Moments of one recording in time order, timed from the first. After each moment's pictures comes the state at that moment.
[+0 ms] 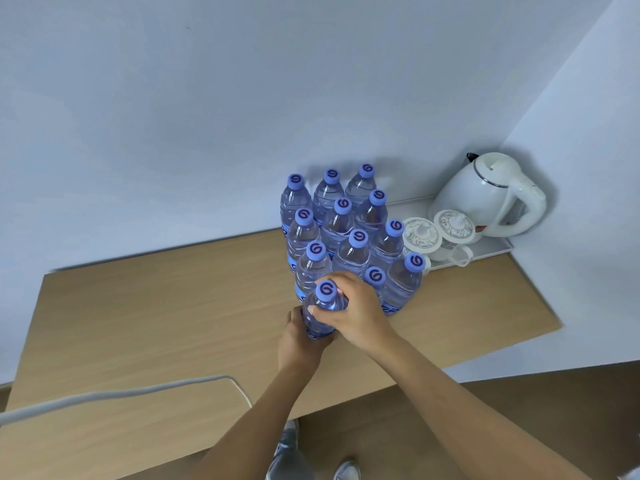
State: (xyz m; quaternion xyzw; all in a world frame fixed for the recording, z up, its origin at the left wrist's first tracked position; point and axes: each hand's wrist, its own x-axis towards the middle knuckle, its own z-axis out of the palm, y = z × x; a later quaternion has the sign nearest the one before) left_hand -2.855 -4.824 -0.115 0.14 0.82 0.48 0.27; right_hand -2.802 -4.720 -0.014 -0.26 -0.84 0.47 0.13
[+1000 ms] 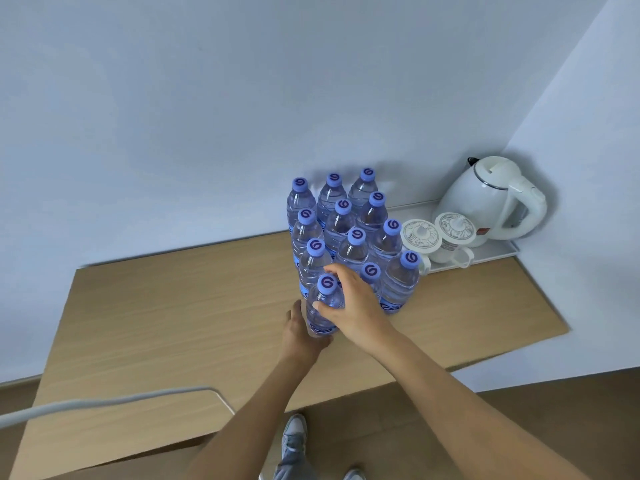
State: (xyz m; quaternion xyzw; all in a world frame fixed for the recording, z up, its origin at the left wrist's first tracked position) left_hand -2.850 -4.829 -0.091 0.16 0.84 0.43 0.28; right_hand -2.788 -4.718 -0.014 -0.24 -0.86 0.44 0.09
